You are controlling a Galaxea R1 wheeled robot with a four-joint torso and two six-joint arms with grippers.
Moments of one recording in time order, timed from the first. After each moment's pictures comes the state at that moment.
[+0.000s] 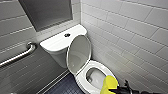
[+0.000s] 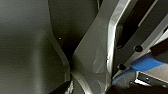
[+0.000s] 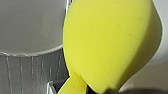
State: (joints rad) left arm 1.53 2.69 -1.90 -0.03 -0.03 0.19; right arm -0.61 2.22 -1.28 0.16 -0.02 0.46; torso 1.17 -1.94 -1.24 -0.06
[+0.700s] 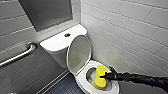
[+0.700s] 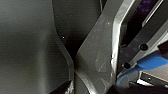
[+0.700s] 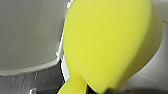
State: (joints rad) left arm 1.53 2.69 -1.91 -0.03 -0.03 0.19; right arm -0.42 2.52 -1.66 0.16 -0.22 0.46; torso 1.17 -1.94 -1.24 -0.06
